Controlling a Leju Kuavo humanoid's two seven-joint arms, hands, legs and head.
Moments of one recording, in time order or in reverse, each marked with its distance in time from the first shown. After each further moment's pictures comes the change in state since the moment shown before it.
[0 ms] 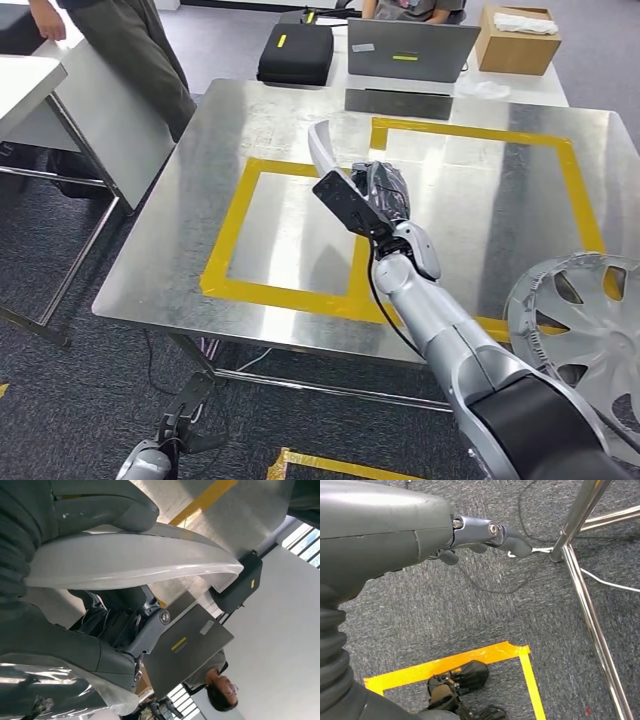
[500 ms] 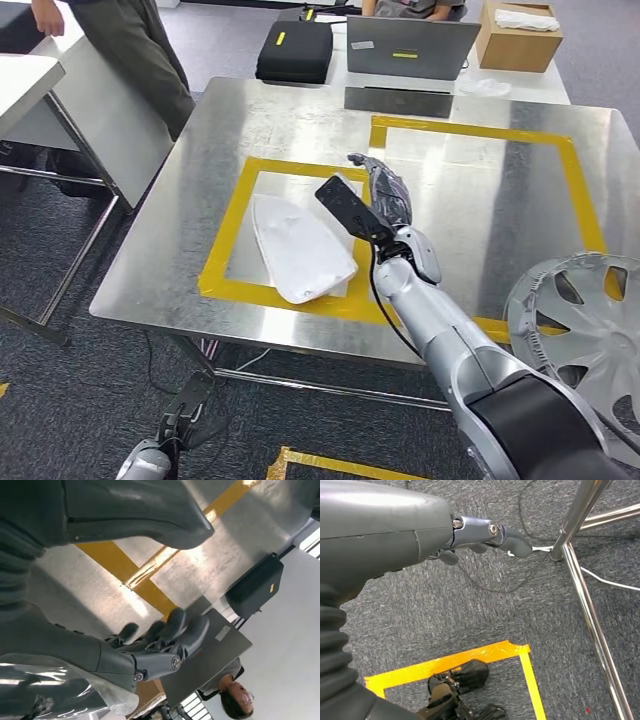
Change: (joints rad) left arm 0.000 0.000 -0.006 0.000 0.009 0.001 0.002; right arm 0.000 0.005 -0.024 0.047 0.023 -0.004 0.007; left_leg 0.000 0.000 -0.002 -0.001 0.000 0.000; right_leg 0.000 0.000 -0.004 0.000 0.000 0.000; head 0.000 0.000
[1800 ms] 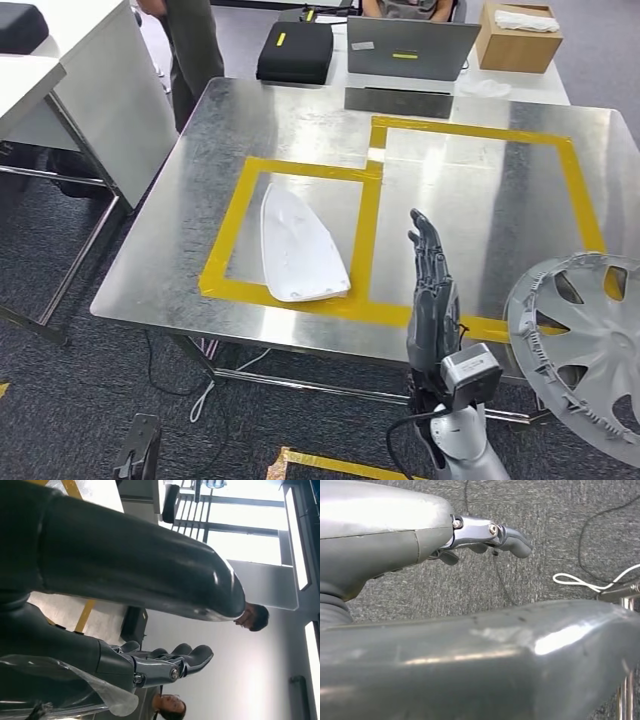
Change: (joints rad) left arm 0.136 0.058 0.138 0.000 0.237 0.098 -0.114; right arm 0.803 -0.138 0.019 -1.168 -0.433 0.193 -0.333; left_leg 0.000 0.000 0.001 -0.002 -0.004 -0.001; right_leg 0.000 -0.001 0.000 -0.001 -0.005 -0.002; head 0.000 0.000
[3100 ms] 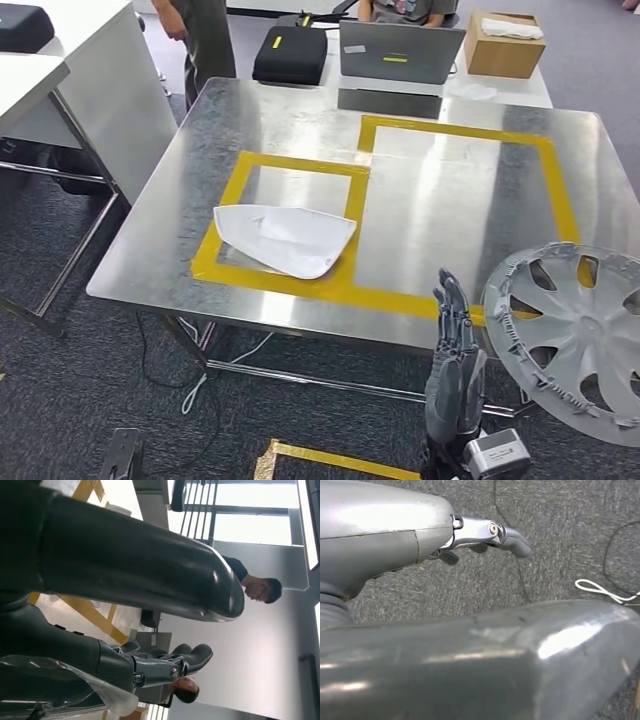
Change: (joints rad) left arm 0.032 0.010 0.072 0.000 0.043 0.015 -0.031; right arm 0.251 -0.032 0.025 -0.148 0.018 -0.103 -0.049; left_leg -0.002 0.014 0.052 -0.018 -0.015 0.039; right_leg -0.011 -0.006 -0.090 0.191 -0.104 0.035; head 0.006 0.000
